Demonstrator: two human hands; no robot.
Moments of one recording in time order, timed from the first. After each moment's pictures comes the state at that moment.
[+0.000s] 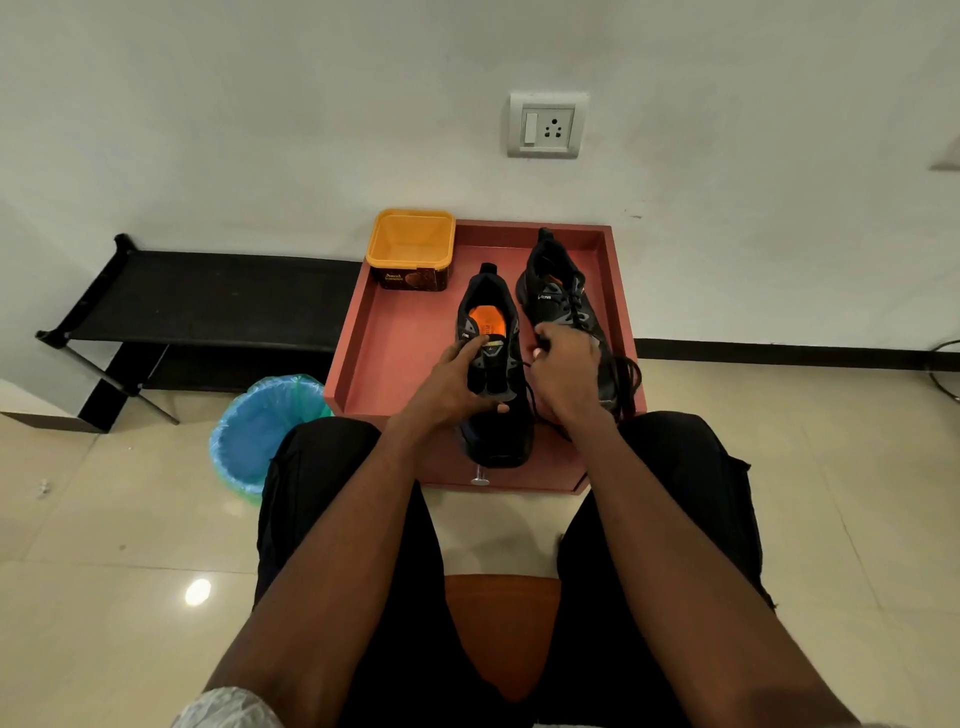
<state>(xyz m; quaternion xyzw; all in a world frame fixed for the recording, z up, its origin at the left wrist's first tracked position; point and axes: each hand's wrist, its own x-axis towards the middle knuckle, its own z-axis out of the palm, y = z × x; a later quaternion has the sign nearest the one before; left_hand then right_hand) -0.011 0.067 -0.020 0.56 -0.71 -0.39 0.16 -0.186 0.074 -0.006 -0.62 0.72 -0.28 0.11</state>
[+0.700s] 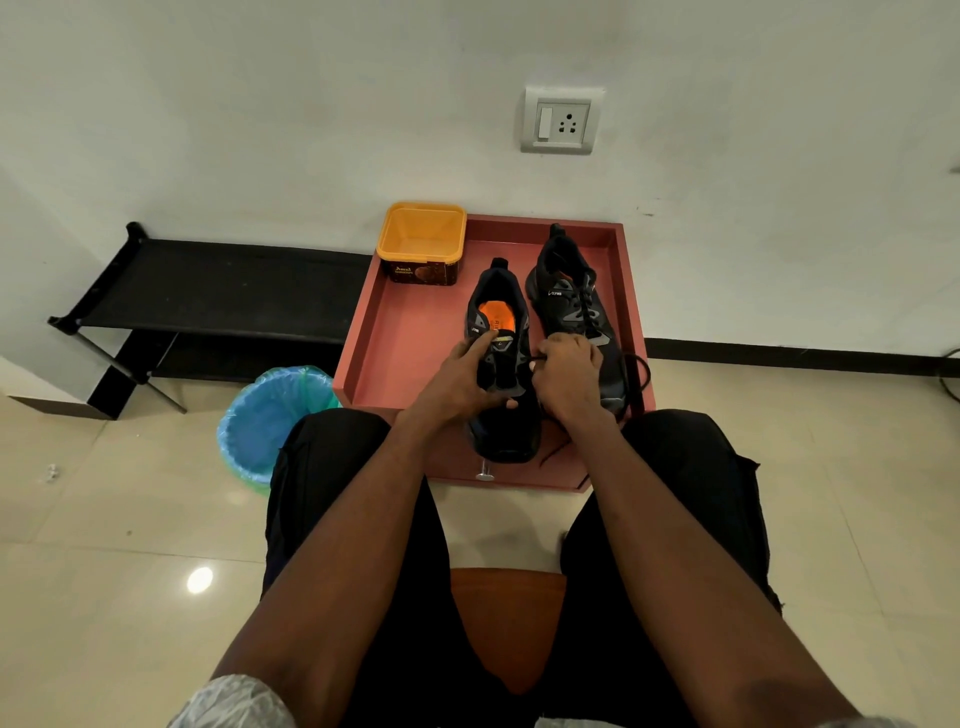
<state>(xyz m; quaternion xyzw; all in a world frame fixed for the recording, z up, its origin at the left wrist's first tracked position) -0.012 0.071 -0.018 0.57 -0.70 -0.40 0.17 -0.185 0.077 -0.017 -0.67 0.71 -0.17 0.13</state>
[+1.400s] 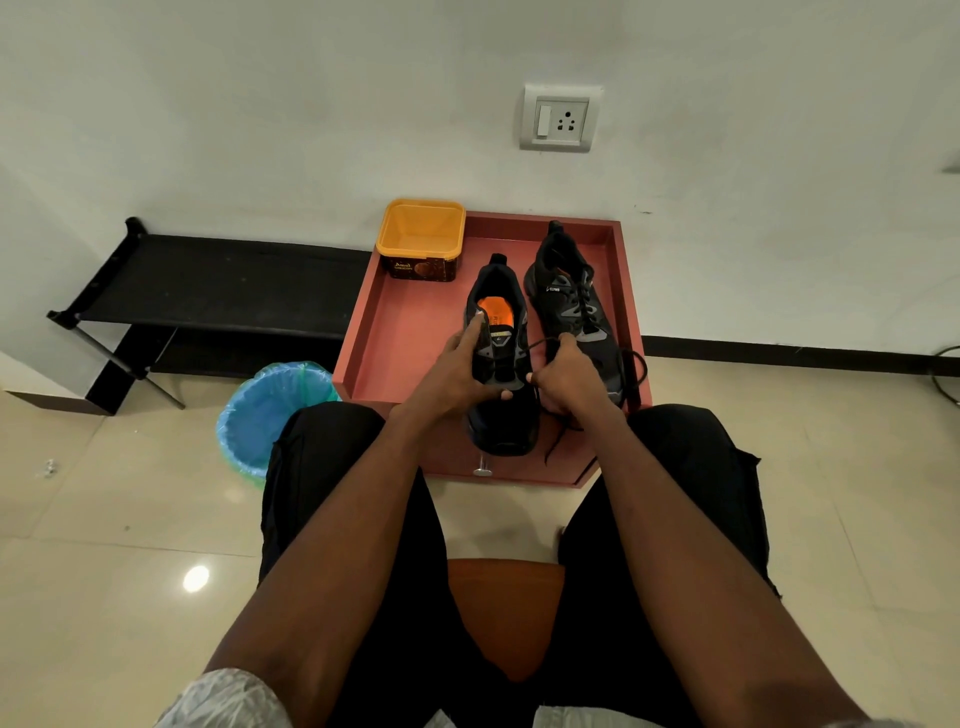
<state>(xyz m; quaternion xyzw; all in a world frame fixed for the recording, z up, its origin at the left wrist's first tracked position) -0.009 0.080 -0.004 0.58 -0.69 -0.40 0.19 -0.189 0.084 -0.002 -0.53 0.75 -0.18 0.36</state>
